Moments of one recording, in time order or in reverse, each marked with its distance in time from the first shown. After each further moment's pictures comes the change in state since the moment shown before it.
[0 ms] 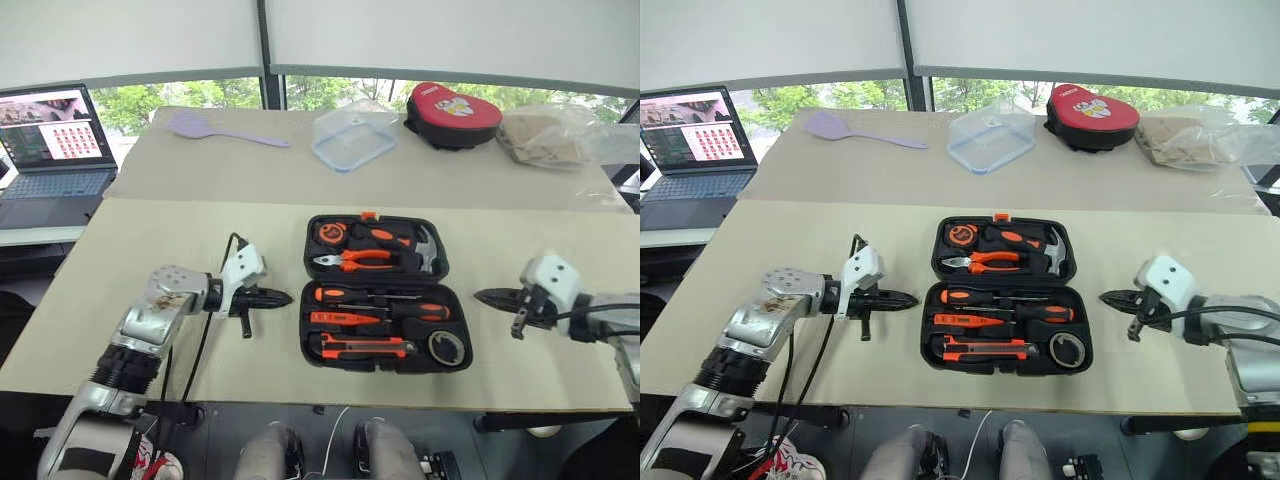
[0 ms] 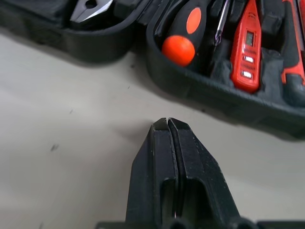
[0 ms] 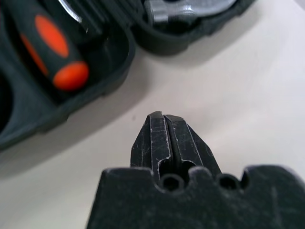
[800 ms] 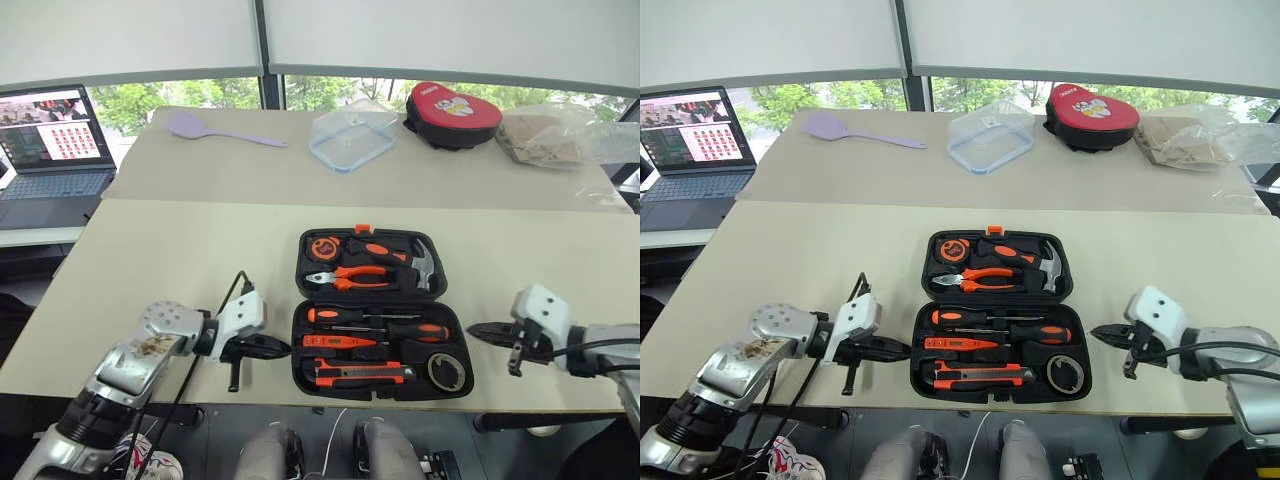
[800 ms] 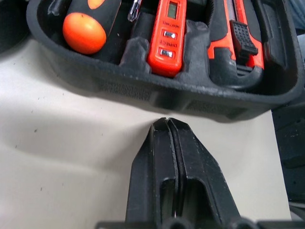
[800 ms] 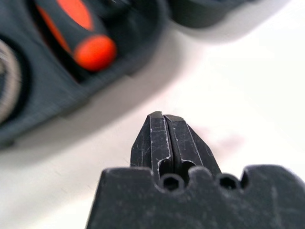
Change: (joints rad) left arm 0.253 0.150 -0.002 -0.299 -0.043 -0.003 -0.037; right arm 0.255 -0.049 -0.084 -0.182 0.029 0.073 -0.015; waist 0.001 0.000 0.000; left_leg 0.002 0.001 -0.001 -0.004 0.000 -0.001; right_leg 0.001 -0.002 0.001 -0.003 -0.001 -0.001
